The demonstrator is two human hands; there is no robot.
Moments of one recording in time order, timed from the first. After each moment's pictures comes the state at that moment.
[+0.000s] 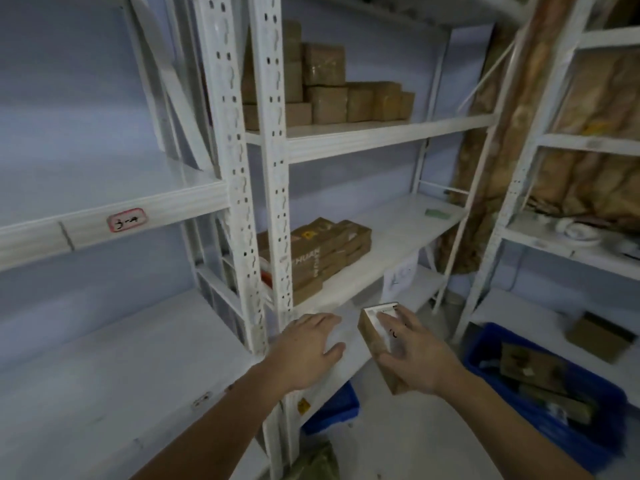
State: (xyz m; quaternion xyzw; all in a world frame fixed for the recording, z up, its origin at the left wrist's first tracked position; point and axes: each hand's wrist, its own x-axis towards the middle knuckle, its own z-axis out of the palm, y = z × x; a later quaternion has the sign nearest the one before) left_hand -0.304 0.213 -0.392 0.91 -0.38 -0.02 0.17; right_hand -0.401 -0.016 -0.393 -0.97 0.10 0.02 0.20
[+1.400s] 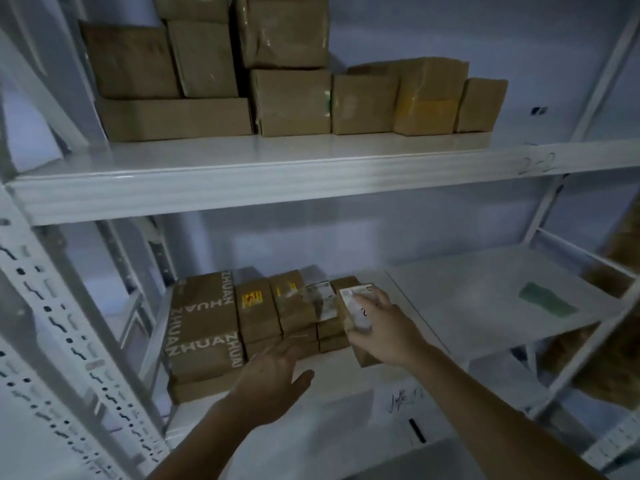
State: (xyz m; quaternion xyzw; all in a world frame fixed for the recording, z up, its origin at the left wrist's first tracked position) left_hand -0.015 -0.113 -0.436 0.99 -0.10 0.01 0.12; right_hand 0.071 -0.356 -0.392 -0.97 -0.16 0.04 0.20
